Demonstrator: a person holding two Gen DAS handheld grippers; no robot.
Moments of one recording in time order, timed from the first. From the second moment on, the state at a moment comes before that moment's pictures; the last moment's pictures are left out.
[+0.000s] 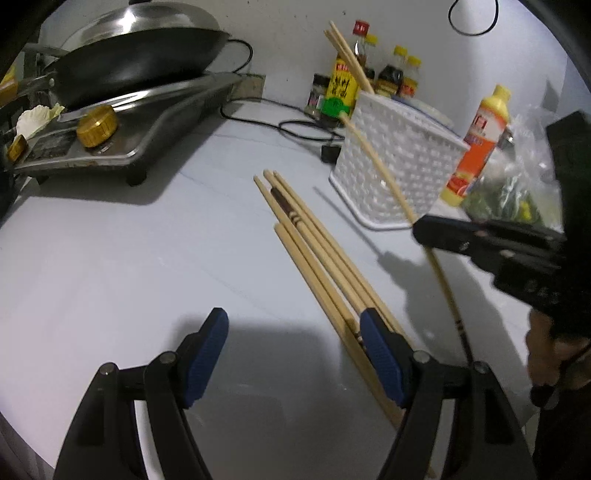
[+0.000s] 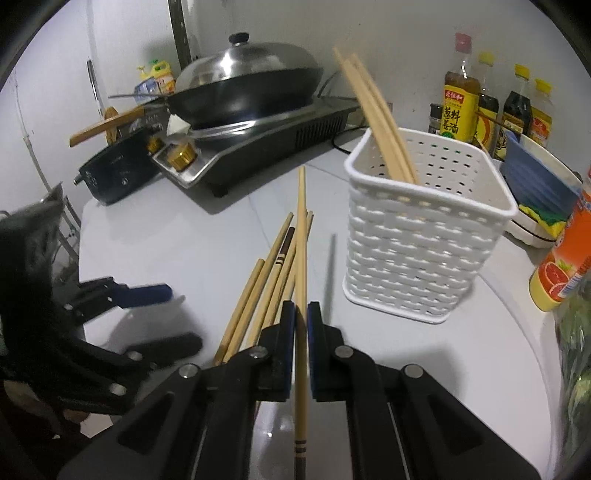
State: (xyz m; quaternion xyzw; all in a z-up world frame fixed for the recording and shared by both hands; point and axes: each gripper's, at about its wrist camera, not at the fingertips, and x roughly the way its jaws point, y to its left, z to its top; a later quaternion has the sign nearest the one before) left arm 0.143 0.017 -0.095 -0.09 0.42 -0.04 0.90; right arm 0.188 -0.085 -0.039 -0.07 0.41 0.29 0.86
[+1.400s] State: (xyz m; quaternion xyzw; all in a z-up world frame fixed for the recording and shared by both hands) left arm 0.157 0.008 -0.101 0.00 0.44 -0.04 0.90; right arm 0.179 -0.118 -0.026 -0.03 0.37 0.33 0.87
